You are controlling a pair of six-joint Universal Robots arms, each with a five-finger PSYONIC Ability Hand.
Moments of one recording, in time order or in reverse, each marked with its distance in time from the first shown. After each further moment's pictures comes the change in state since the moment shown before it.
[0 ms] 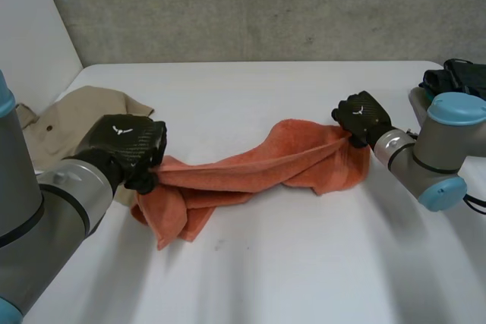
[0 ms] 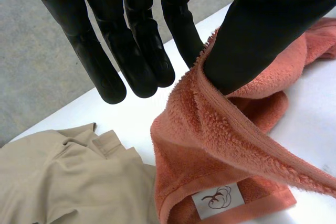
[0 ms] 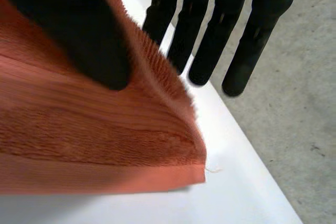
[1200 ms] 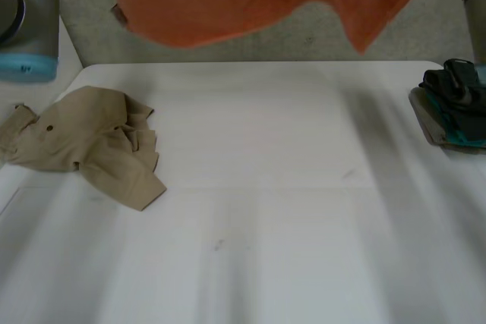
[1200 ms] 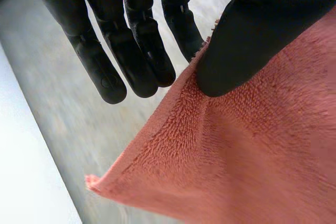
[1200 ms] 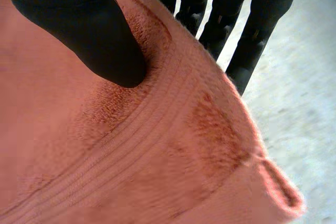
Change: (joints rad) left arm 0.227 -0.316 0.682 0.618 0.118 0.153; right arm 0.019 -0.482 -0.138 -0.216 0.191 0.264; left_hand 0.000 0.005 0.006 0.004 0.018; right_hand 0.031 0.068 0.096 0.104 0.095
